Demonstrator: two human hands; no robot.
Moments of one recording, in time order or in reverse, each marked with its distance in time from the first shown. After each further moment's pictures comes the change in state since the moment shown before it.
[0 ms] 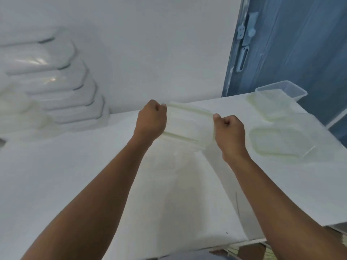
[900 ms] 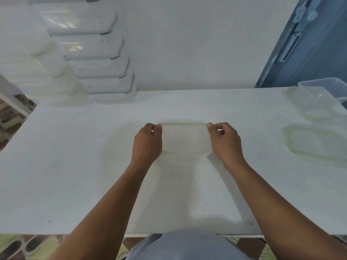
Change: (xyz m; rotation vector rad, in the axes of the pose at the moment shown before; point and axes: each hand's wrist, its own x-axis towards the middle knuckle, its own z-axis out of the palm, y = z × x) left_hand -0.066 -0.120 -0.042 0.063 0.099 -0.249; right_hand -0.059 0.030 0.064 -0.295 -0.269 -0.071
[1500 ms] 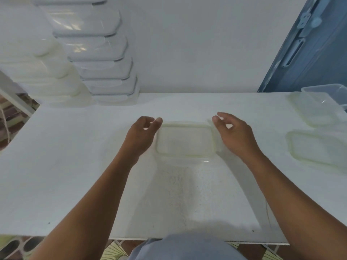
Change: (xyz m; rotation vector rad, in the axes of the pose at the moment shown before) left_hand 0.028 -0.009 -0.027 -0.197 -0.155 0.012; right_hand 0.027 -0.010 -0.030 -0.131 -0.118 -0.187
